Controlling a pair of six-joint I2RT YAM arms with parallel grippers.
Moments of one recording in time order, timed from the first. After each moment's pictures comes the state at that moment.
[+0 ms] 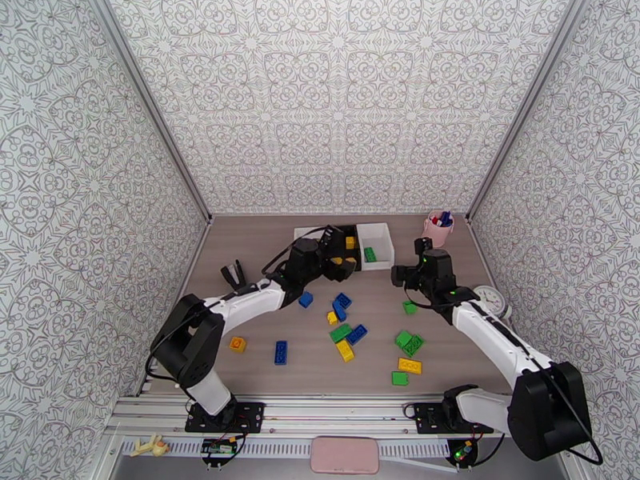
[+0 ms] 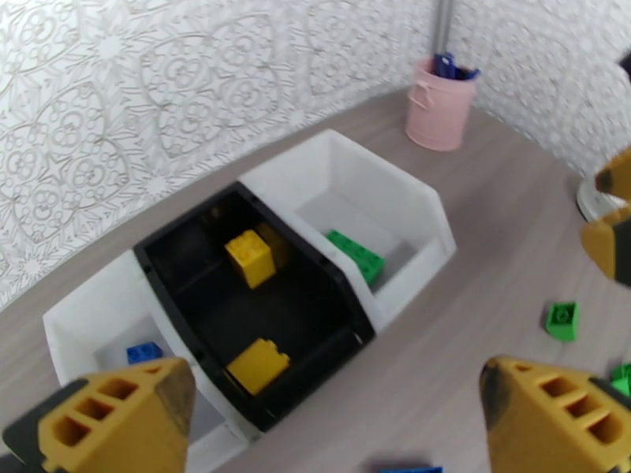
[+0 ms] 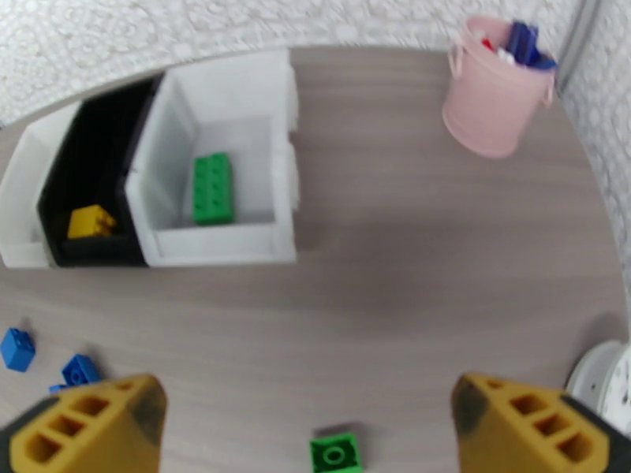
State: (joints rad) left arm -0.65 1.65 0.99 0.32 0.12 0.04; right arm 0.20 1.26 0.80 -0.27 0.06 0.25
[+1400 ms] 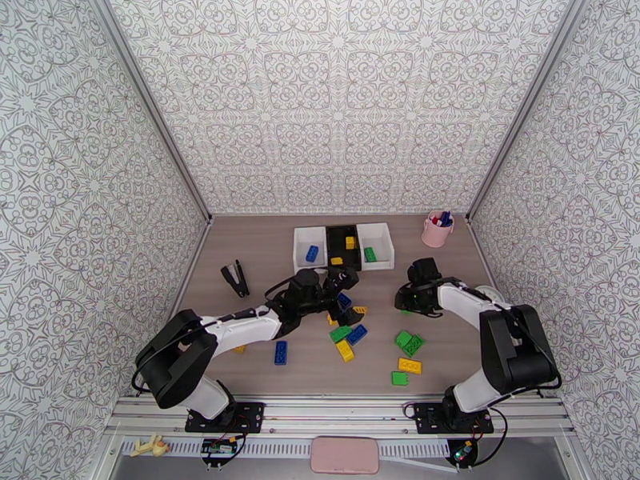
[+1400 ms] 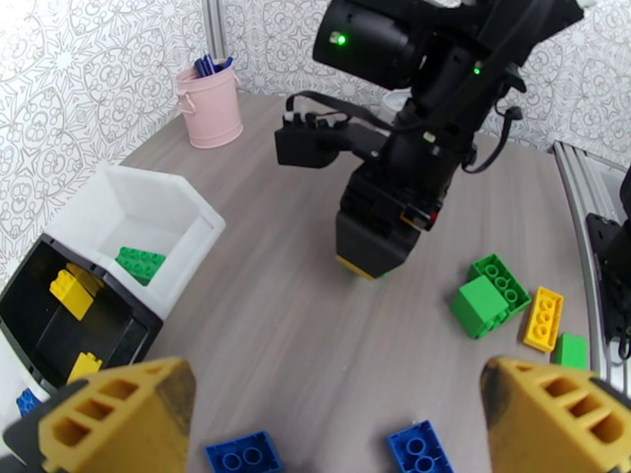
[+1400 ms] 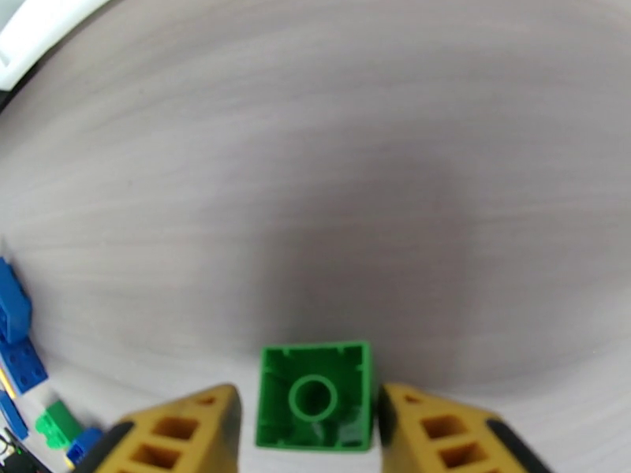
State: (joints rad) left arm -0.76 1.57 0.78 0.48 0.43 0.14; right arm 0.17 1.59 0.85 -0.48 -0.13 0.34
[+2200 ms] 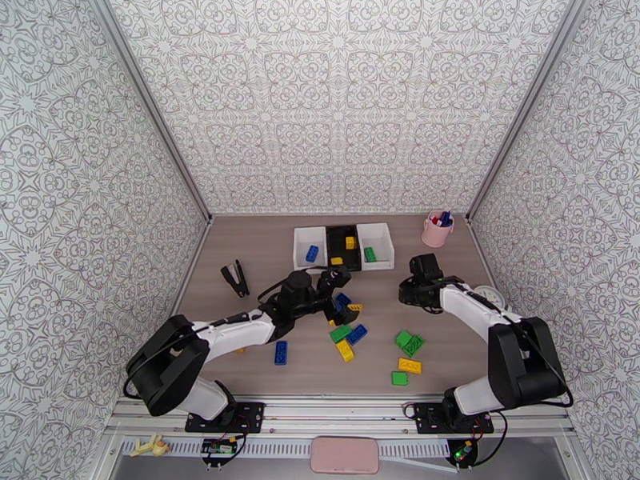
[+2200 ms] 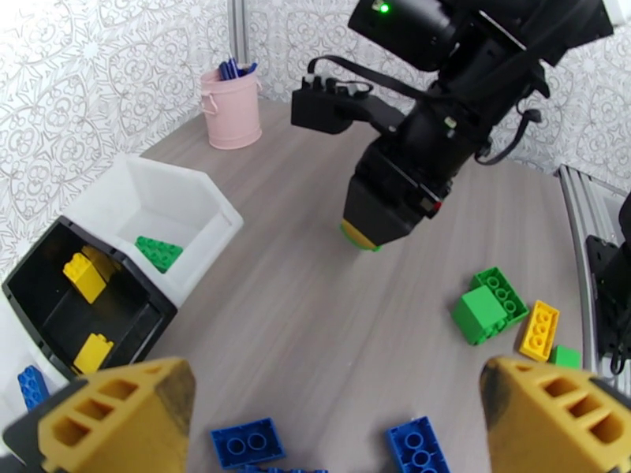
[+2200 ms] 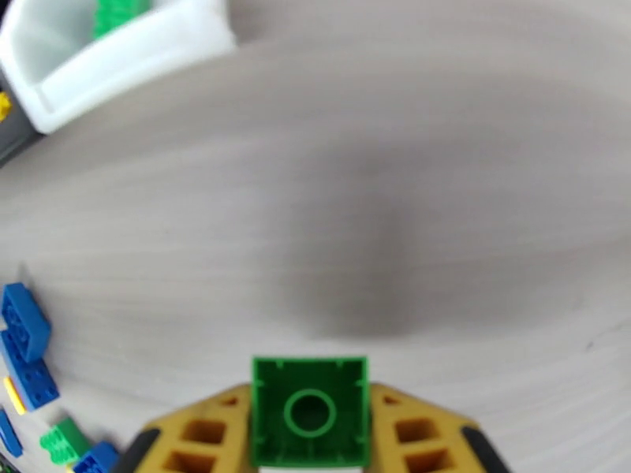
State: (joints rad) left arm -0.73 1.49 0.71 0.52 0.39 0.07; right arm 0.25 1.48 0.88 -0.45 0.00 0.33
